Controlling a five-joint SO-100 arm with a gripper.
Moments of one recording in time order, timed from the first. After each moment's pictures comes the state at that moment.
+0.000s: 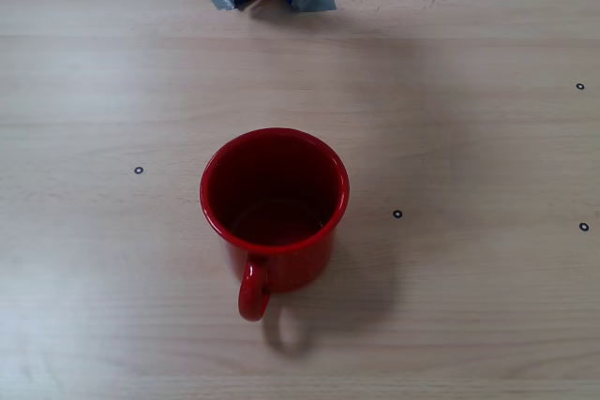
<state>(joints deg) 11.6 90.7 43.9 103.0 -7.6</state>
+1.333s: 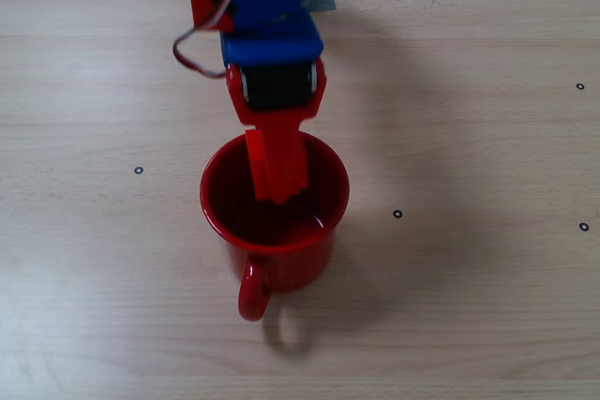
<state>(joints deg) -5.3 59.9 47.0 87.2 -2.7</state>
